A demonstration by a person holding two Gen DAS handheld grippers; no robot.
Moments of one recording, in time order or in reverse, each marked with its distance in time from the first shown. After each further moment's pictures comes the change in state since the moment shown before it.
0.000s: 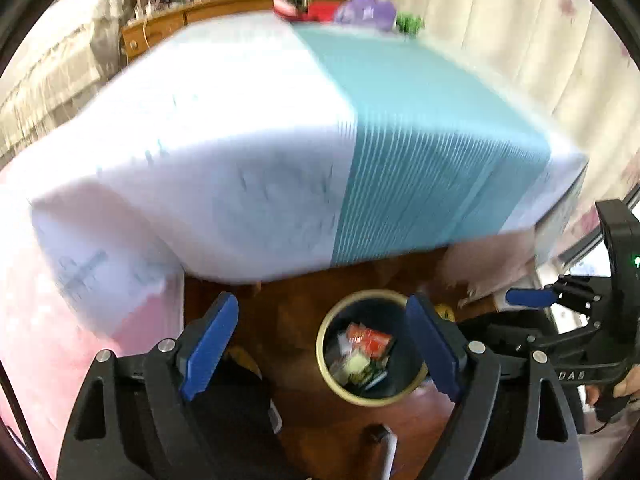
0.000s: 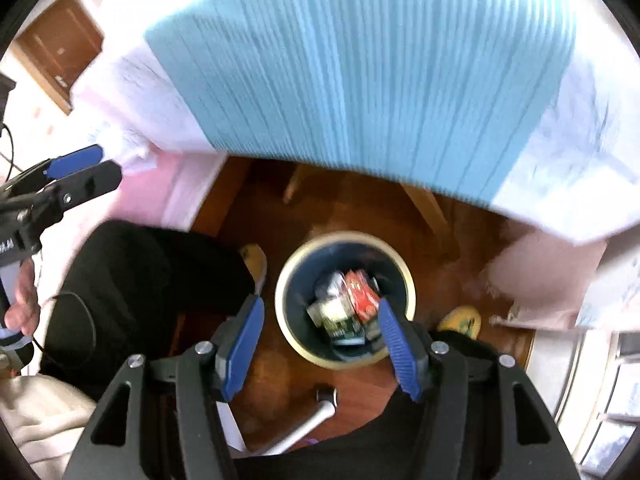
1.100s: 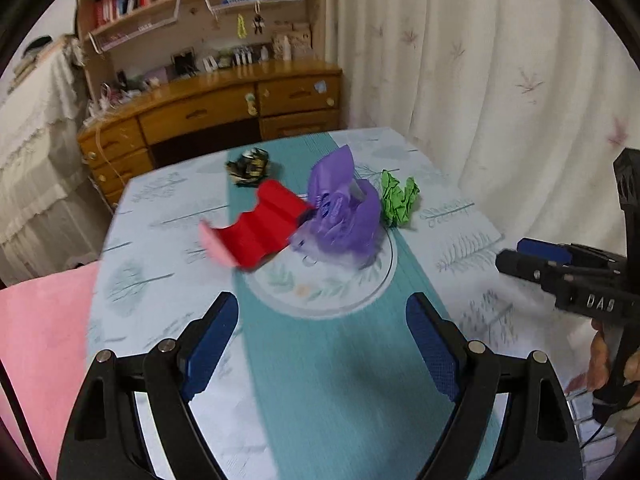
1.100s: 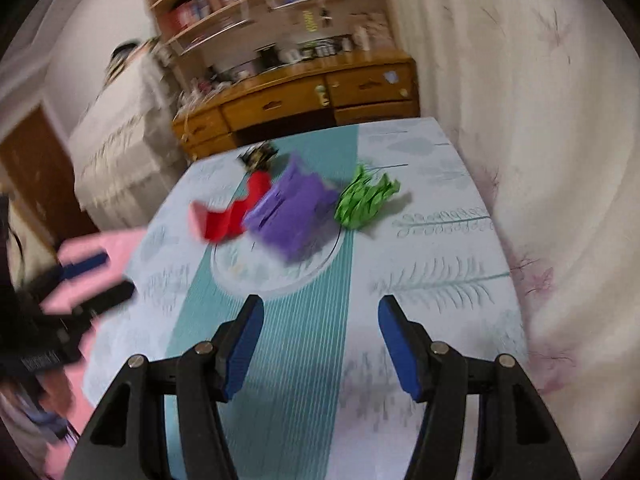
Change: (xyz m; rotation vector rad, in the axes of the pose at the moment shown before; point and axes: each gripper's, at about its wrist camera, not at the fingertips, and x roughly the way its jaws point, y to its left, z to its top) left arm 0.049 -0.061 0.356 0.107 -0.102 -0.024; right arm -0.141 -0.157 0.296 0.244 -0.373 -0.051
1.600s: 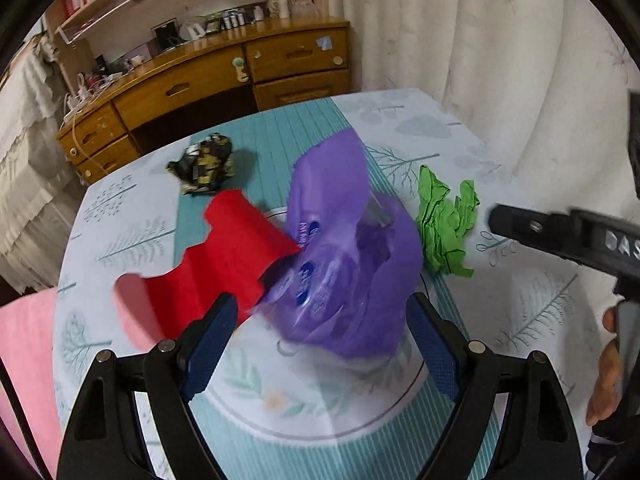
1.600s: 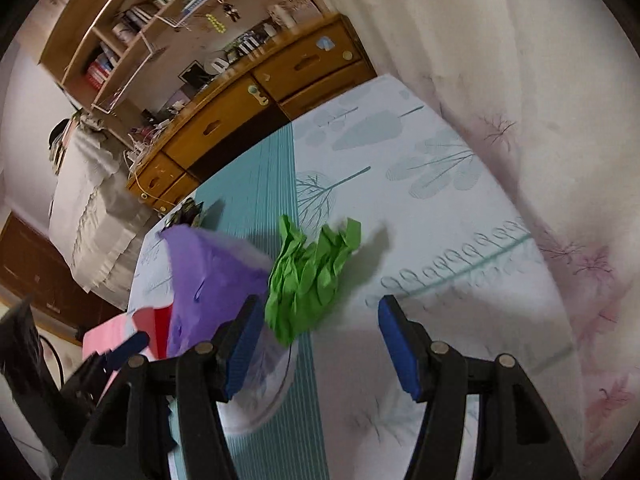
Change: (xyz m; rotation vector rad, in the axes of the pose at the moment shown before) left arm 0.154 -0.030 0.059 0.041 0.140 0.079; right arm 0.125 -0.071 0.074 0.318 0.069 0.047
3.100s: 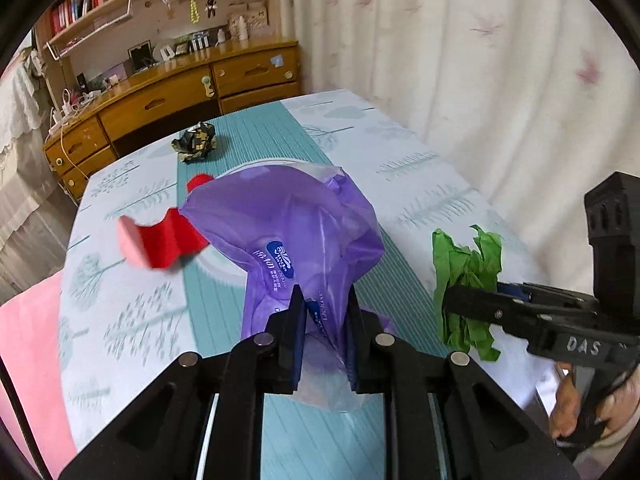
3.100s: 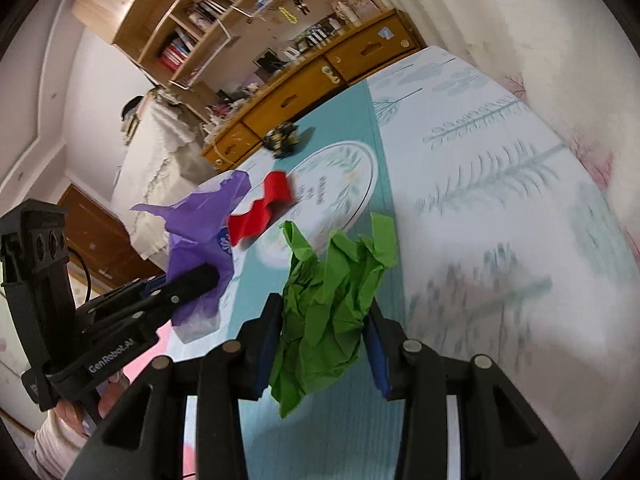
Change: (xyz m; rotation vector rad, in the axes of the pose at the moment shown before) left arm -0.146 -0.008 -0.129 0.082 -0.074 -0.145; right arm -0.104 0.010 -0.172 -0.084 -0.023 0.236
